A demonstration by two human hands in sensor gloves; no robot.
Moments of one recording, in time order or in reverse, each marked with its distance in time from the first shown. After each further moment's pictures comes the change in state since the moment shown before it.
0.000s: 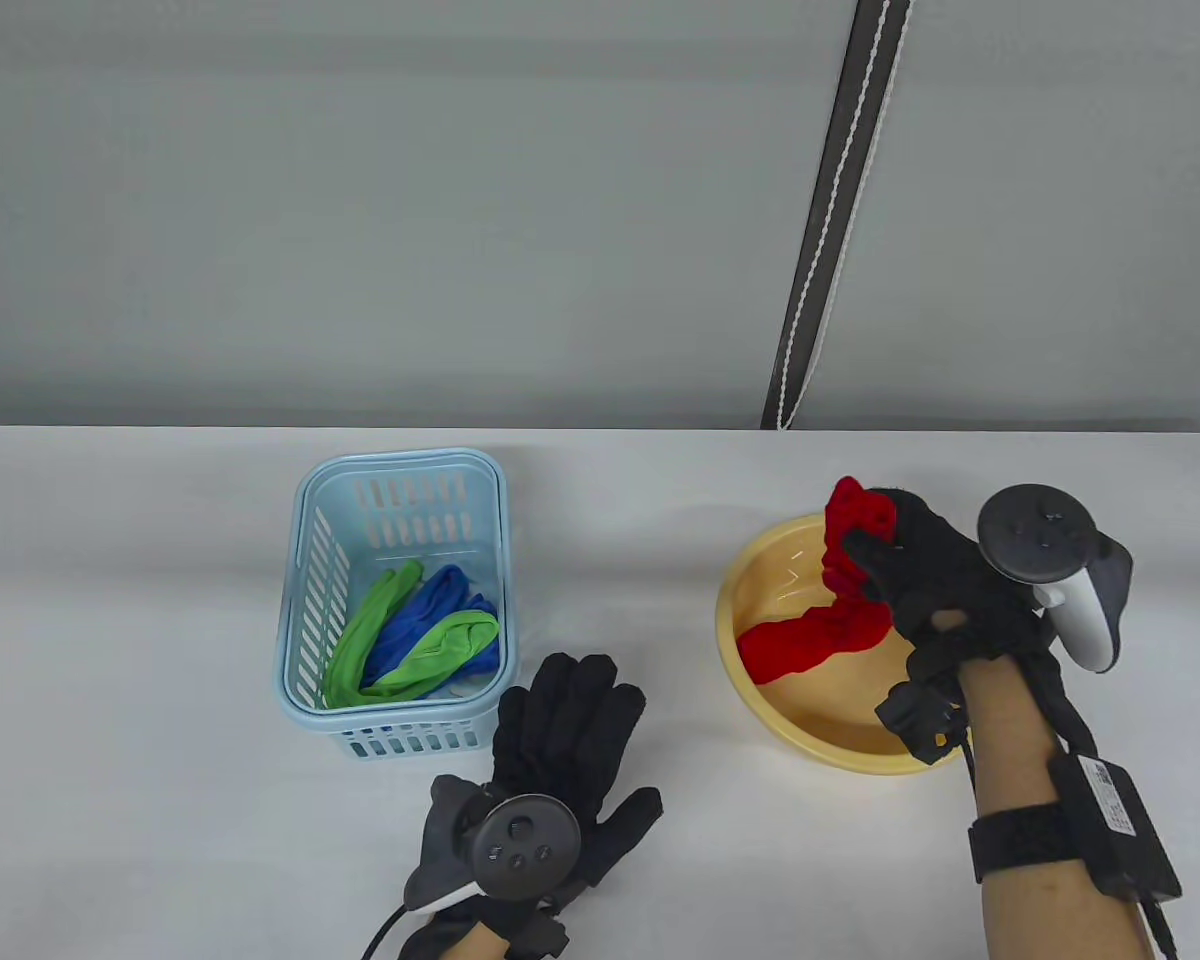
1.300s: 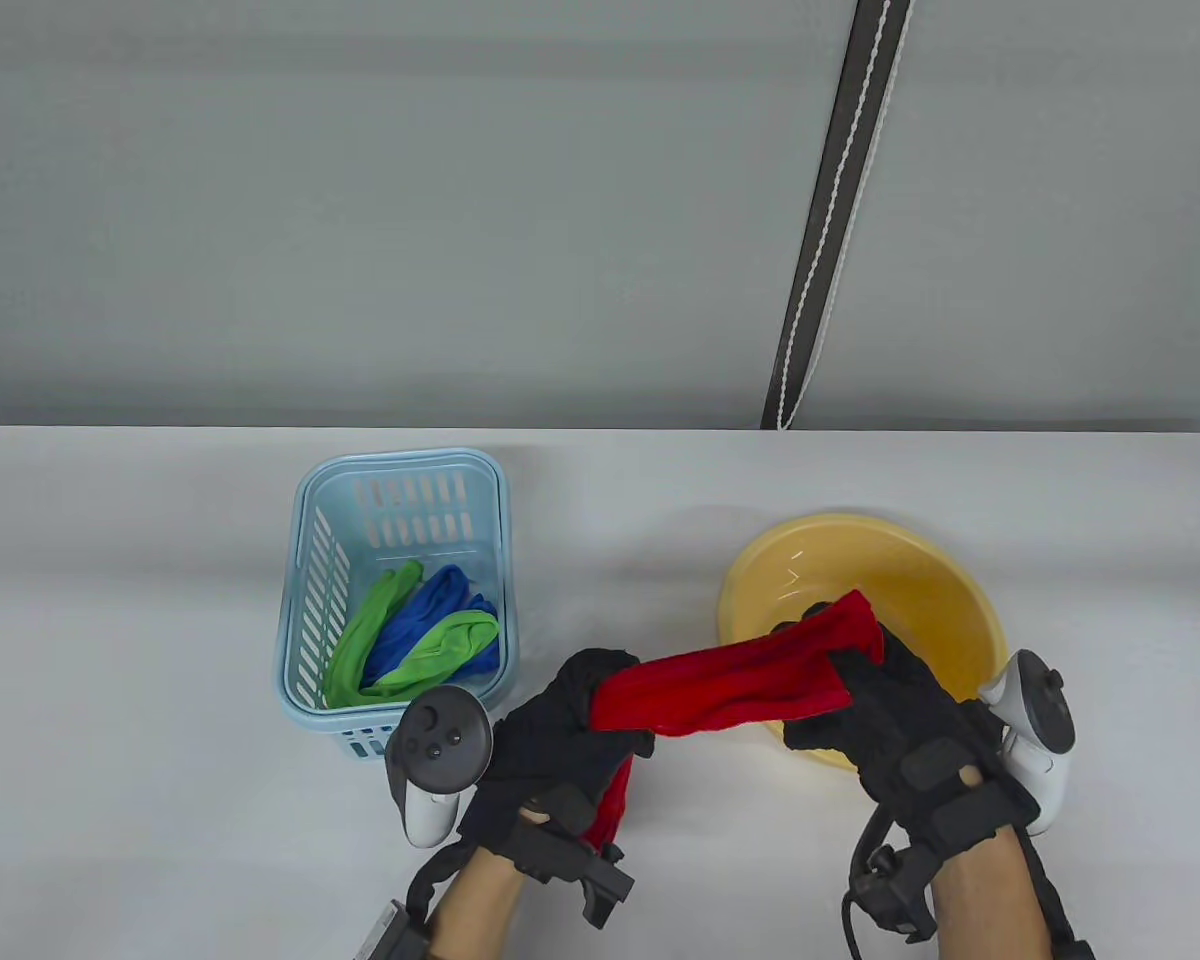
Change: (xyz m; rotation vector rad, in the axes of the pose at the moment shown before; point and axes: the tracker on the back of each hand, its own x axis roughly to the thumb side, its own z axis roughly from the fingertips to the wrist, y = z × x) left_hand -0.038 0.009 -0.027 0.191 0.159 0.811; right_hand -0.056 0.081 0.067 0.314 -0.145 -0.849
